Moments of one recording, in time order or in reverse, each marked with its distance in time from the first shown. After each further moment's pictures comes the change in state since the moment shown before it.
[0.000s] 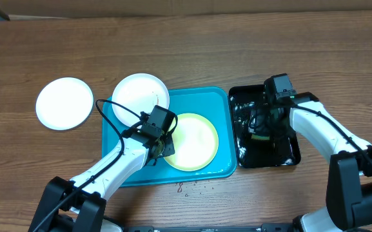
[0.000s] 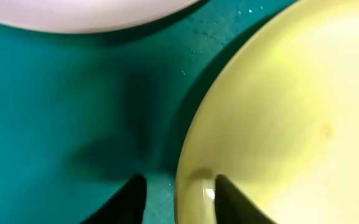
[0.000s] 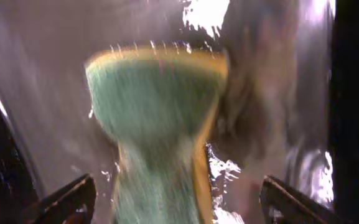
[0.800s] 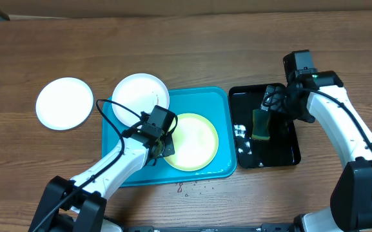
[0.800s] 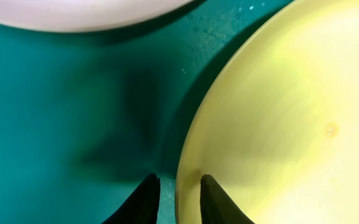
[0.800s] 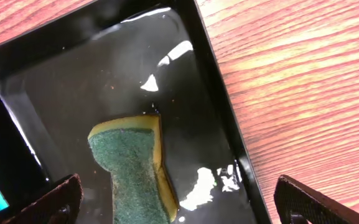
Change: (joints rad) left arm 0.000 0.011 0.000 0.000 0.000 0.011; right arm -0.089 -0.024 0.220 -0.164 0.086 0.085
